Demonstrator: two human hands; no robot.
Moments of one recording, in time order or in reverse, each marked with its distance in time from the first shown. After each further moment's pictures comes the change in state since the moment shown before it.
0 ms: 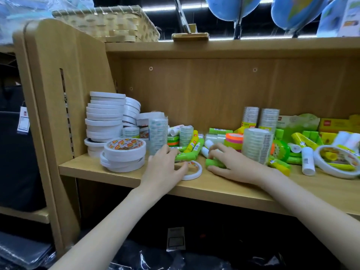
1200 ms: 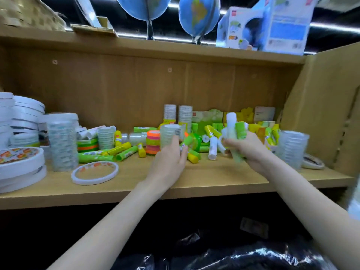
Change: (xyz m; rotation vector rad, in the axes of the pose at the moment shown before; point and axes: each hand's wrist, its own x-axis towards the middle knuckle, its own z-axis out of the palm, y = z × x) left_hand 0.018 0.164 0.065 -0.399 -0.018 0.296; right_hand -0.150 0.098 -0.064 0.970 0.638 0.733
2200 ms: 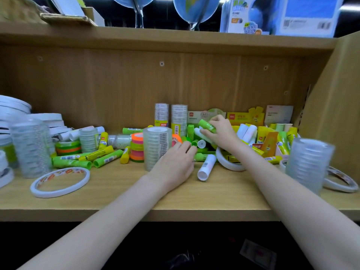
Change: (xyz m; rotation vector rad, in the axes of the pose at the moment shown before) left_hand 0.048 -0.003 0.064 0.471 -0.154 0.379; right_hand 0.146 0.045 0.016 -0.732 -0.070 -0.465
